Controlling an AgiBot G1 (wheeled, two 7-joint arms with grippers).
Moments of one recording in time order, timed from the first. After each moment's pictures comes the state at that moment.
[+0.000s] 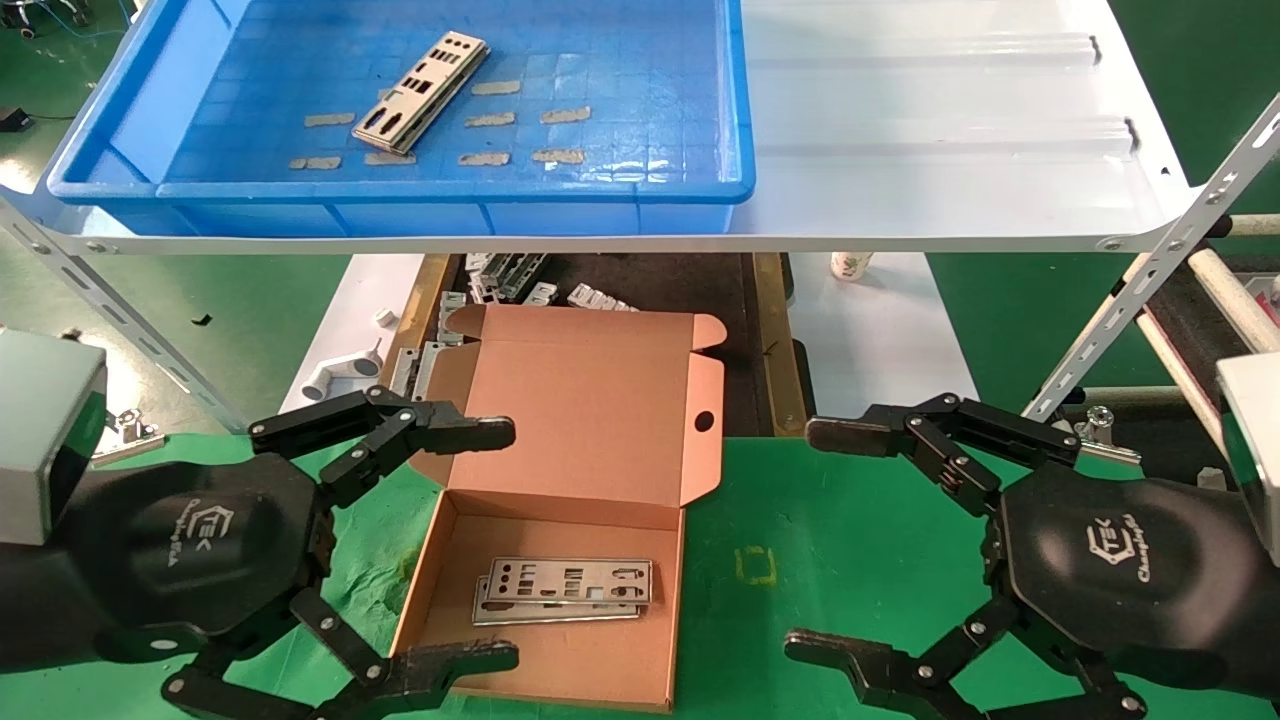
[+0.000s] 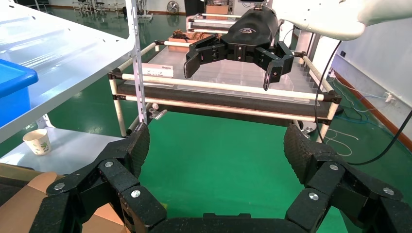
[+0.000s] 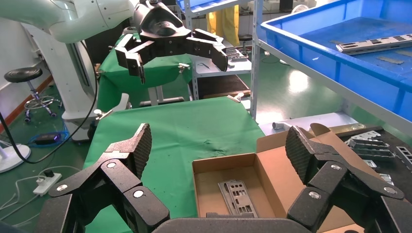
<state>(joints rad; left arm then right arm) -1.08 0.61 0.28 -1.28 0.73 1.50 -0.19 1.11 -0.56 -0.42 1.26 -0.64 -1.44 0.11</state>
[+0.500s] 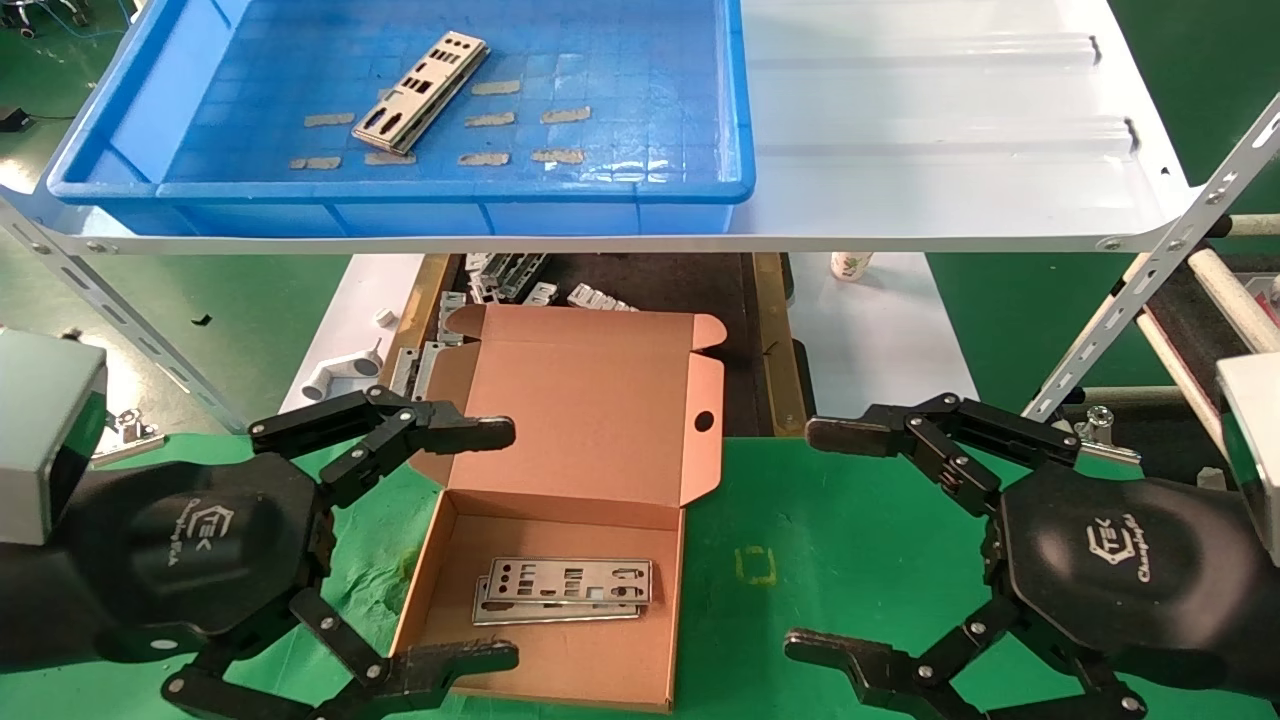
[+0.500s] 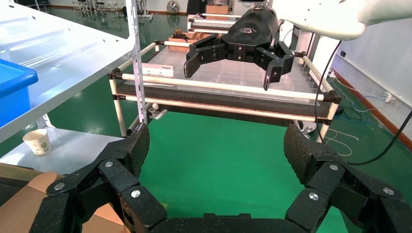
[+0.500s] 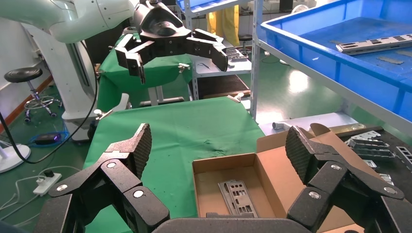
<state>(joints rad) -1.08 0.61 0.28 -1.28 0.73 1.50 -0.19 1.11 -0.56 -0.42 1.26 -0.64 -1.44 0.11</state>
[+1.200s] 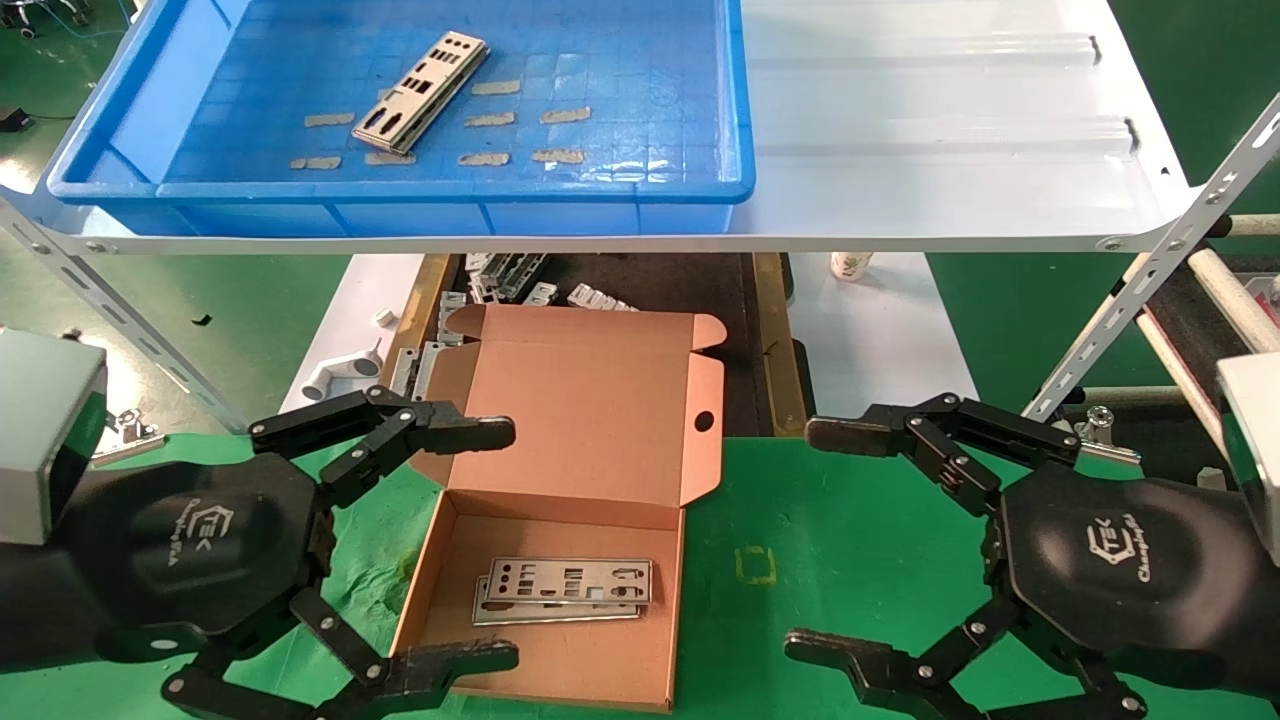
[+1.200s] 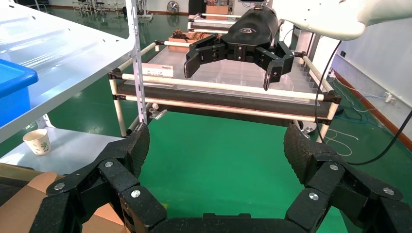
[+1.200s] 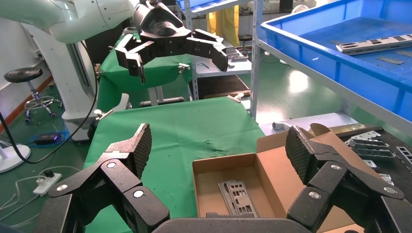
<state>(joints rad) -1.08 0.61 0.28 -1.28 0.73 1.50 -0.19 1.11 -0.56 -0.42 1.26 -0.64 -1.44 0.11</state>
